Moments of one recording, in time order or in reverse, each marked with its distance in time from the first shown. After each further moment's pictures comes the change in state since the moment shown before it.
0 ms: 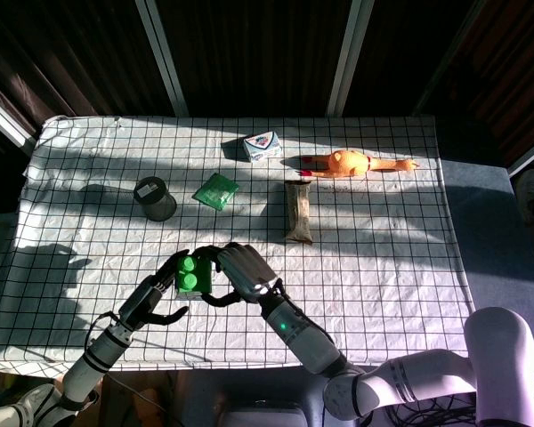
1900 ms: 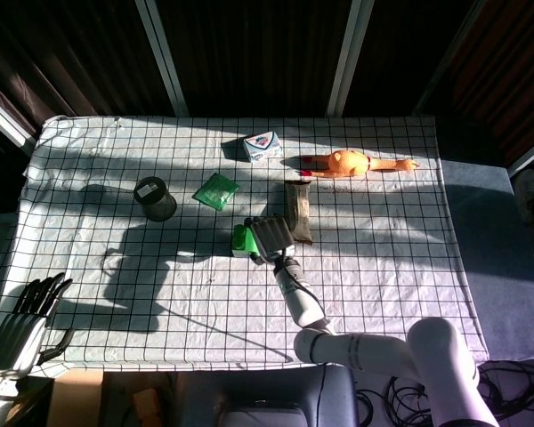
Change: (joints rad) left arm 0.427 0.416 -0.010 -0.295 -0.090 0.101 1.363; right arm 0.076 -0.259 -0.006 0.698 0.169 -0.104 -0.315
